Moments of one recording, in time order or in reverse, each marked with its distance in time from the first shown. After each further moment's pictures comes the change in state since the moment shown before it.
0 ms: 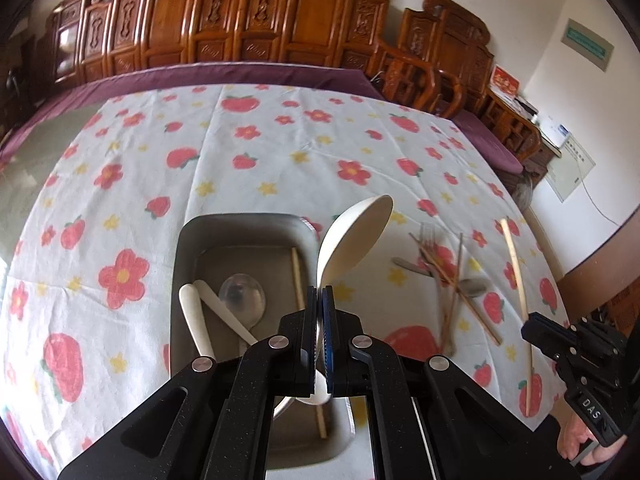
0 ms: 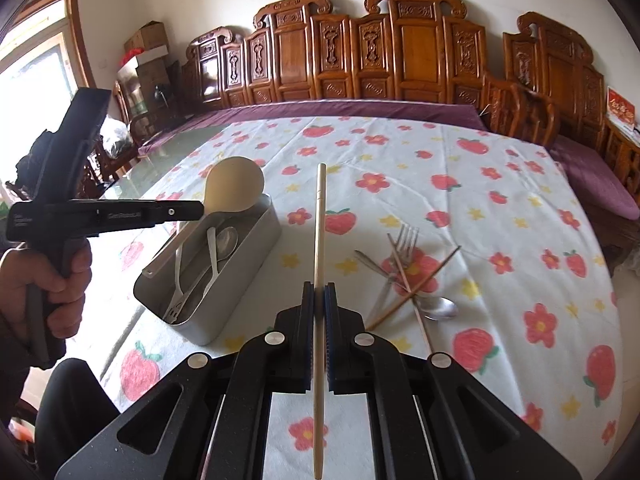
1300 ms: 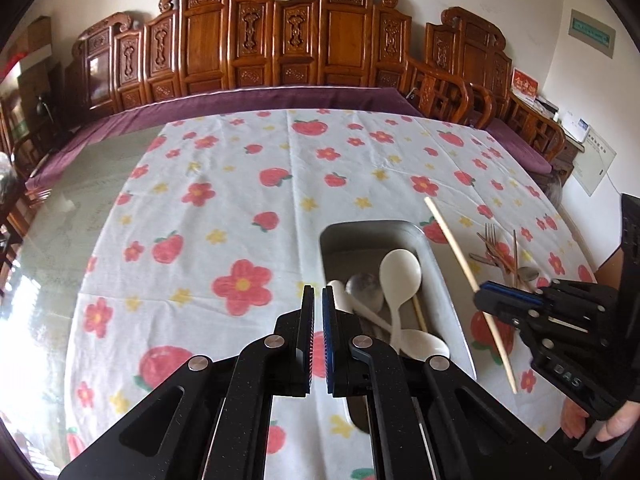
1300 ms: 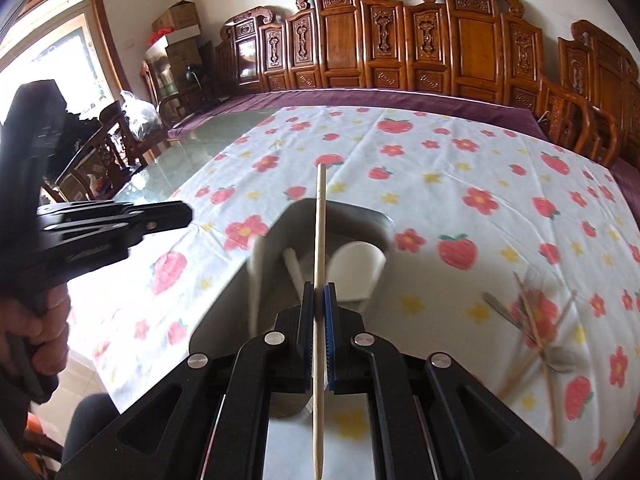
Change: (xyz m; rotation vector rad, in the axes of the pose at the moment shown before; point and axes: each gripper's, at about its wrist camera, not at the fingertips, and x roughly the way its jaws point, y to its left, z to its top) left arm -0.066 0.085 -0.012 0.064 -0.083 0.135; right arm 0.086 0.116 0.048 -0.060 0.043 0.090
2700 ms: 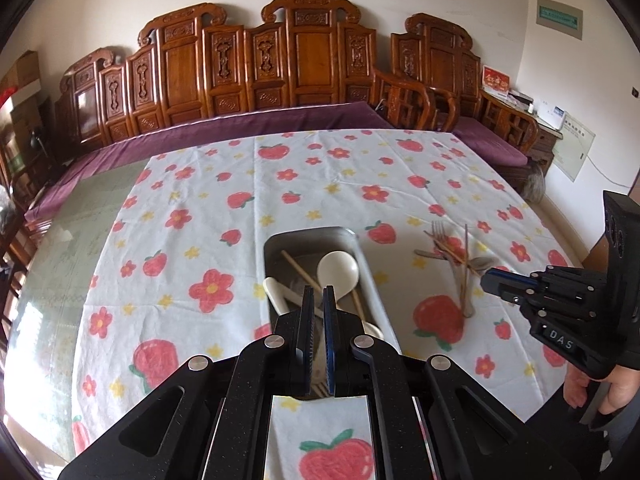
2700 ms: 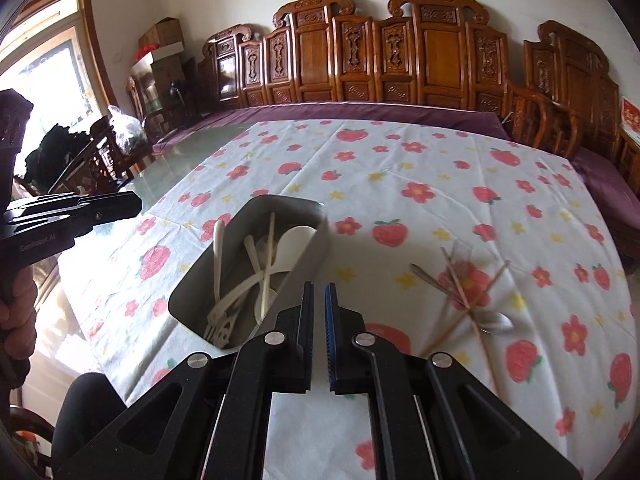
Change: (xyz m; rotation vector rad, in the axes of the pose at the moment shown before) left arm -0.057 -0.073 -0.015 0.090 -0.065 -0.022; right arm -0.100 -0.058 -0.051 0.044 -0.071 -0.072
